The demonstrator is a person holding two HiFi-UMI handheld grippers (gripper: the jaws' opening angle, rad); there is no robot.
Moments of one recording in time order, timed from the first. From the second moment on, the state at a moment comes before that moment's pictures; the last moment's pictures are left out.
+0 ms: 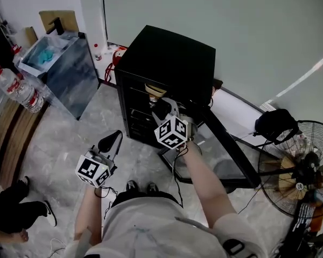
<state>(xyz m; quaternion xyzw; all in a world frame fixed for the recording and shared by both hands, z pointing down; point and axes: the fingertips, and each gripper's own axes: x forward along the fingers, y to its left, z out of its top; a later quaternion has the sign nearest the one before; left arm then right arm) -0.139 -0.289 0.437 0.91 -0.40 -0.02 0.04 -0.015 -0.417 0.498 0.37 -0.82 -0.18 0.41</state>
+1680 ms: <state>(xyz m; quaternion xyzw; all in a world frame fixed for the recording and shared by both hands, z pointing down) -0.178 -0.299 0.480 0.90 -0.43 0.00 0.10 -0.022 -0.480 0.553 0.33 -0.72 -0.23 0.56</state>
